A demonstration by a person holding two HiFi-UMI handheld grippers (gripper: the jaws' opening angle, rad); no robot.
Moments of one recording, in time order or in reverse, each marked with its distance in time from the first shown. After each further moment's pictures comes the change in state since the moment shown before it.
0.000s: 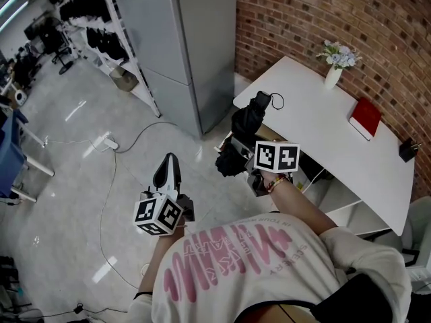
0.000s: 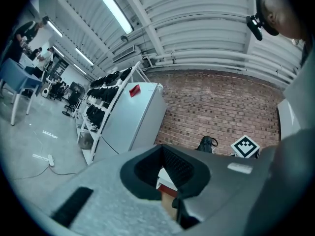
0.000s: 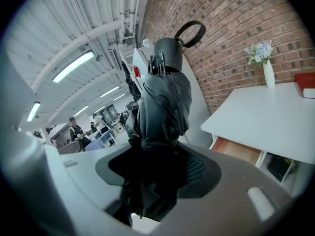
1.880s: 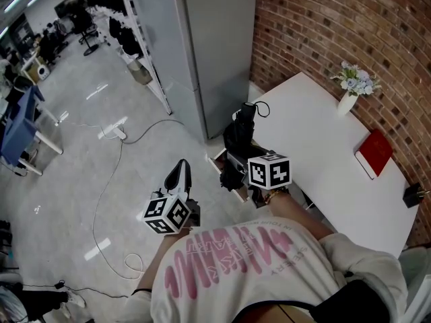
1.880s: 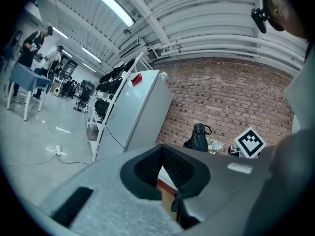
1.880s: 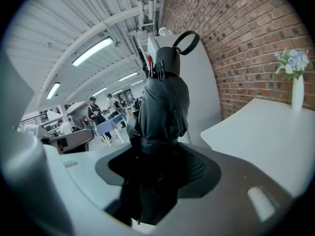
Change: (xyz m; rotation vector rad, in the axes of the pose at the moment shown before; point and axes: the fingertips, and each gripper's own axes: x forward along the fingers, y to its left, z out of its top) left arm 0.085 -0.060 -0.067 -0.027 0.063 0.136; right arm 0.018 -0.070 0.027 -0.226 0.140 0.154
